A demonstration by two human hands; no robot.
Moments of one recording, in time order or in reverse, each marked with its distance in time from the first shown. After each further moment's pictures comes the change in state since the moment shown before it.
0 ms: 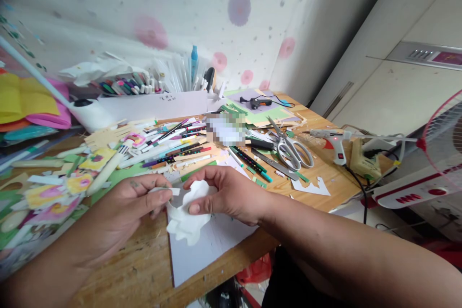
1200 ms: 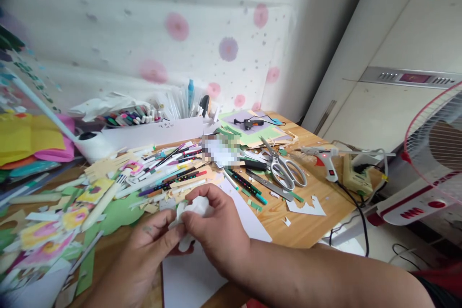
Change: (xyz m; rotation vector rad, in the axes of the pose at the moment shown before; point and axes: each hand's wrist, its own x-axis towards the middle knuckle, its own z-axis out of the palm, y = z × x) left_hand -0.002 0.001 0.051 -0.264 0.122 0.025; right_hand 0.009 0.015 0.034 0.213 0.392 -0.283
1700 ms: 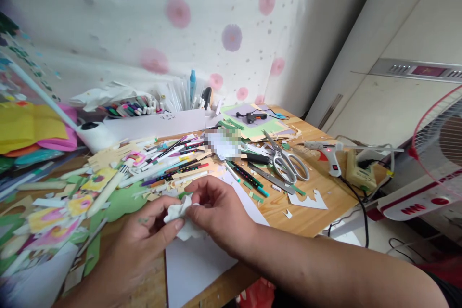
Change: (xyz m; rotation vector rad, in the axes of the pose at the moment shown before) left_hand 0.001 0.002 -0.015 0.426 0.024 0.168; right_hand 0.004 -0.001 -0.017 -0.140 -0.151 -0.059
